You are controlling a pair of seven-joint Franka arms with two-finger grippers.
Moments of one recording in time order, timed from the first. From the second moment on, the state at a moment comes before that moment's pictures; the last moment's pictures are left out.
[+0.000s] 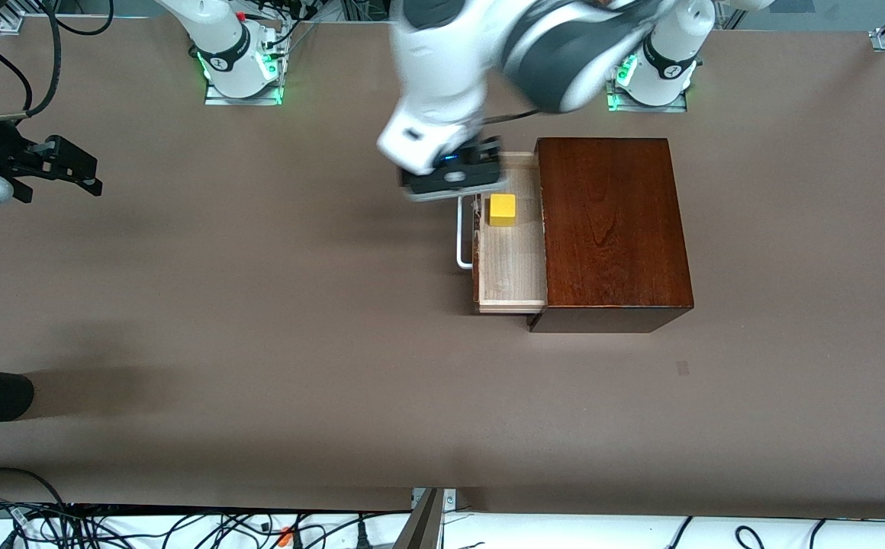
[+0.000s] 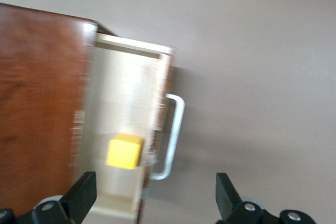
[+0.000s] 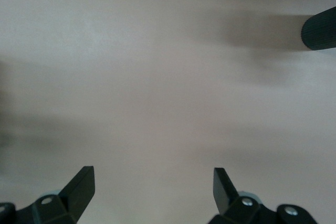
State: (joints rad) left arm -0.46 0.54 -0.41 -0.99 0.20 1.47 -1.04; right arm 0.12 0.04 -0.08 -1.55 0.01 1.59 -0.08
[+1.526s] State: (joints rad) left arm -0.11 0.05 0.00 -1.58 -0.05 1.54 -0.19; right arm 0.30 0.14 0.42 -1.52 0.02 1.61 -0.19
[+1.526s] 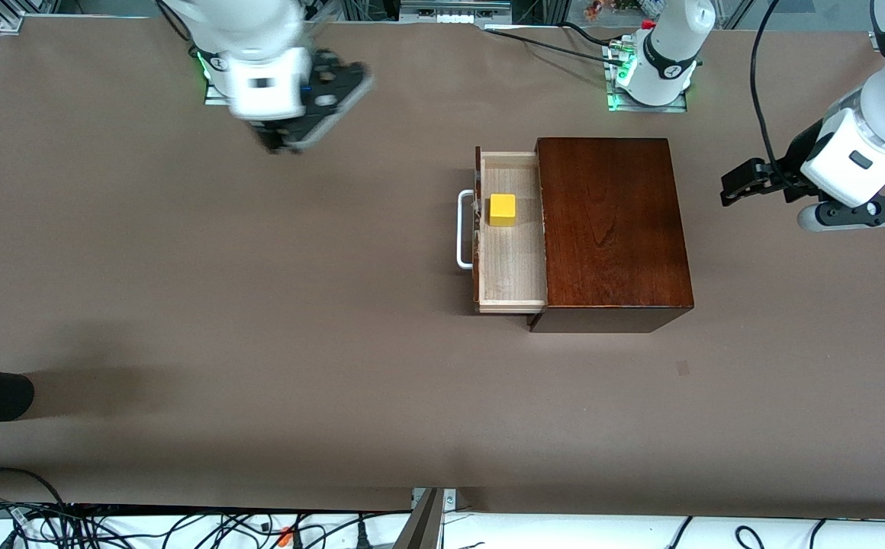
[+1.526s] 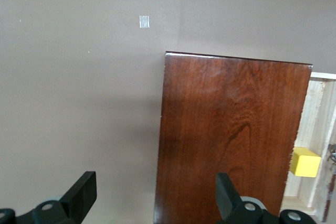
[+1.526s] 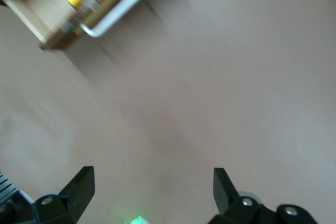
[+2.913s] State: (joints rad) left arm -0.13 0.04 0.01 -1.62 0.01 1.60 -0.05; right arm 0.68 0.74 0.41 -1.25 -0.39 2.07 -0.36
